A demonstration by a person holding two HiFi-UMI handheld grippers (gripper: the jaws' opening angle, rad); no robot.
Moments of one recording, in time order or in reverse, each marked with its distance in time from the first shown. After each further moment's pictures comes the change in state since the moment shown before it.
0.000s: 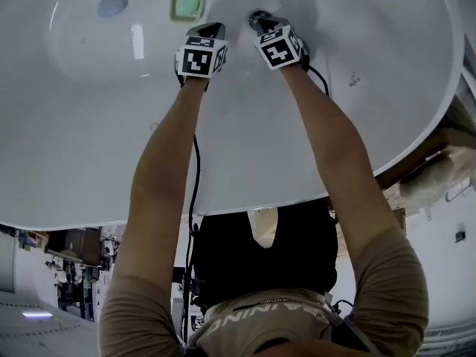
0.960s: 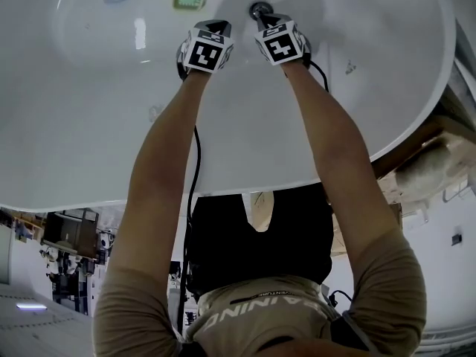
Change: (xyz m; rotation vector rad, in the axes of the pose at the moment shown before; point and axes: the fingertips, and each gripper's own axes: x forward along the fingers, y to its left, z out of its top) left arm -0.016 -0.034 -0.007 0.127 0.067 -0.027; right arm -0.034 0.012 0.003 0.028 -0.010 0.031
